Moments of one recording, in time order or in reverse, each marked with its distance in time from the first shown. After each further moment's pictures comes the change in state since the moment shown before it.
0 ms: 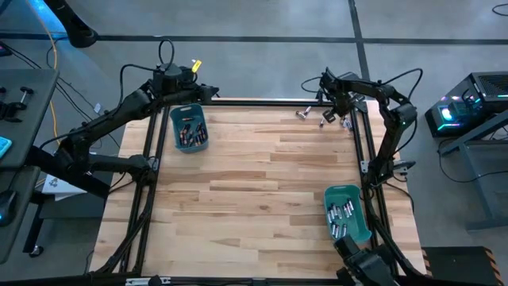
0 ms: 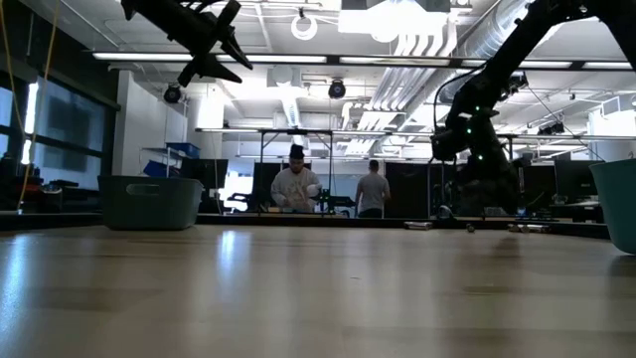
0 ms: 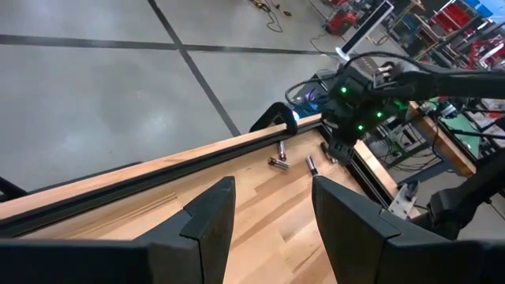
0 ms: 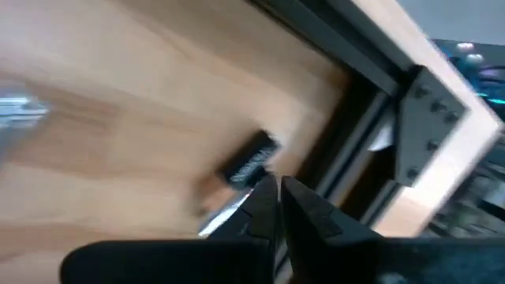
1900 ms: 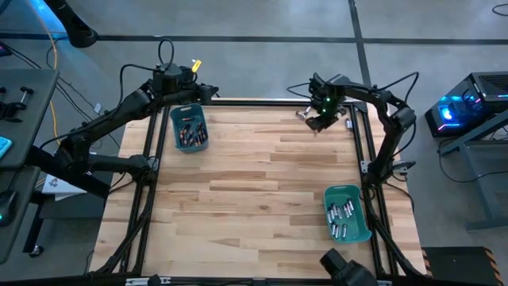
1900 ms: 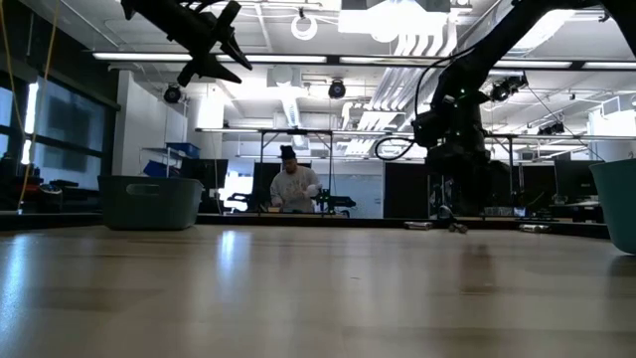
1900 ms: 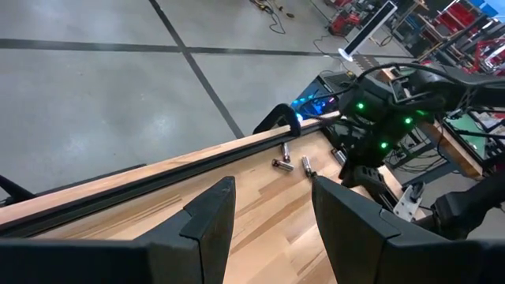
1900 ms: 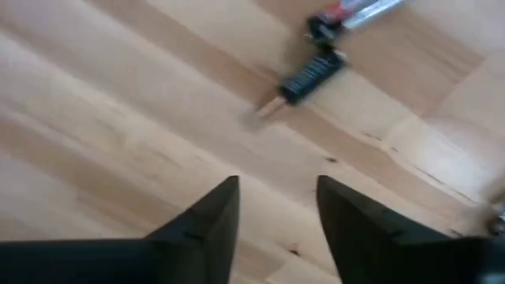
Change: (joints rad) left arm 0.002 0.000 0.000 -0.001 -0.011 0.011; right arm 0.166 -0.047 0.031 -0.121 -0.543 0.074
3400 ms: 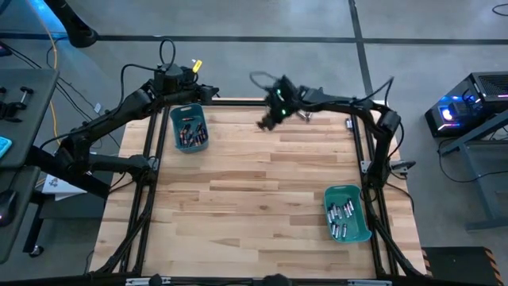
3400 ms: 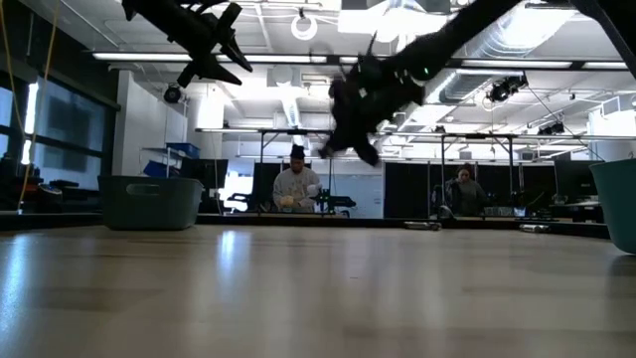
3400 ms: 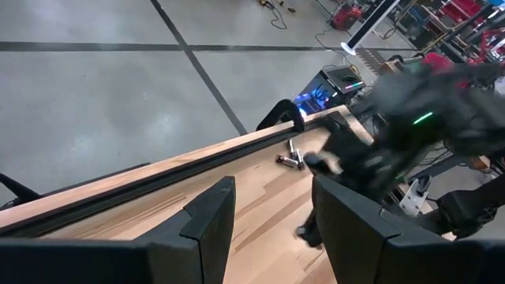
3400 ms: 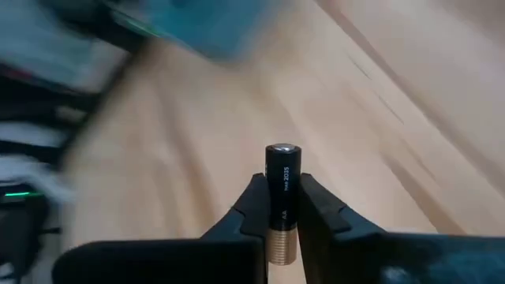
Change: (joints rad) left arm -0.001 0.005 0.000 -0.007 0.000 0.026; right arm 0.353 0.079 0.113 0.778 -0.397 0.244
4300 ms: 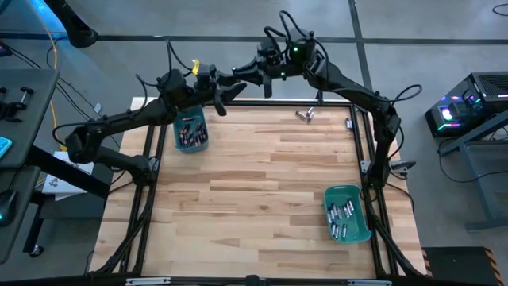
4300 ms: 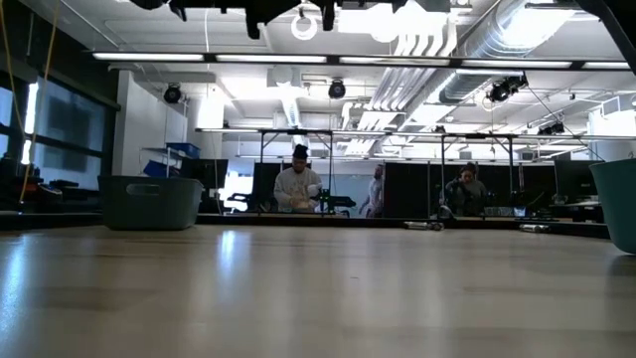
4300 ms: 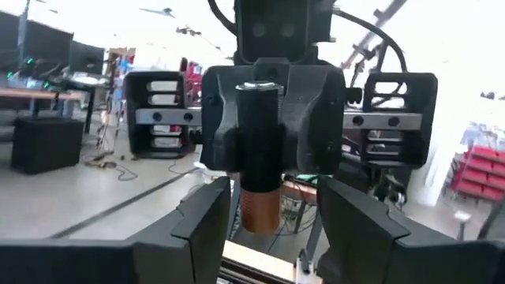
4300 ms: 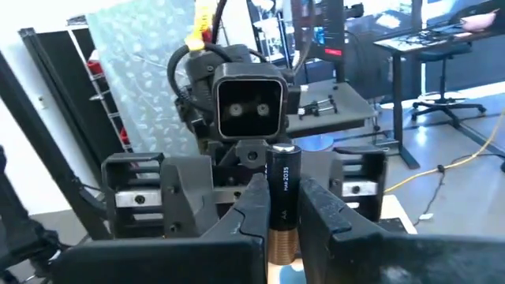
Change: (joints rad) left arm -0.217 0.147 0.000 0.796 0.154 0.227; right arm 0.055 -0.019 0.654 0.182 -0.100 -0.135
